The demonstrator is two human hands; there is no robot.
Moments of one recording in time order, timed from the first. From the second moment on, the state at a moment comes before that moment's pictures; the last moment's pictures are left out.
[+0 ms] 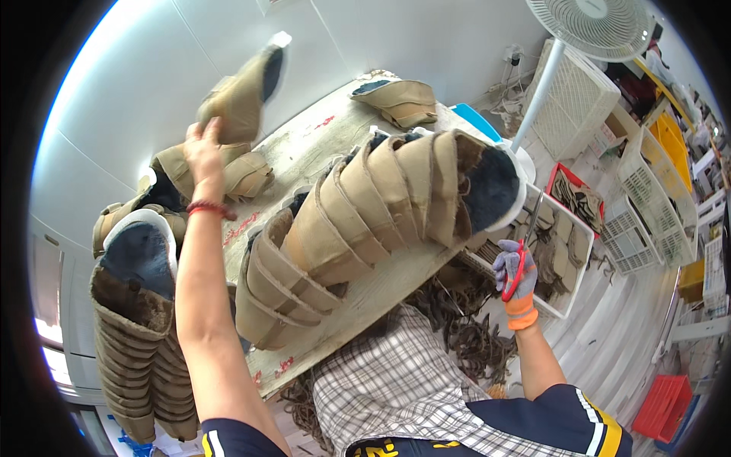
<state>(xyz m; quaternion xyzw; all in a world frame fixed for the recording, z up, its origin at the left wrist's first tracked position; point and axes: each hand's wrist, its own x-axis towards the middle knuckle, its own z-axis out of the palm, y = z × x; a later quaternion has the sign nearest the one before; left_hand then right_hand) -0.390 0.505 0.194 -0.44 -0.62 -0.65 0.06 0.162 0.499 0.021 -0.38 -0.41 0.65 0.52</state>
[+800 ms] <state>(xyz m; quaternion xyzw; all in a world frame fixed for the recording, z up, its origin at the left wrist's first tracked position) -0.067 -0.021 0.015 0.23 -0.38 -0.73 -0.52 0.143 0.315 0.117 -0.06 -0.95 0.29 0.12</state>
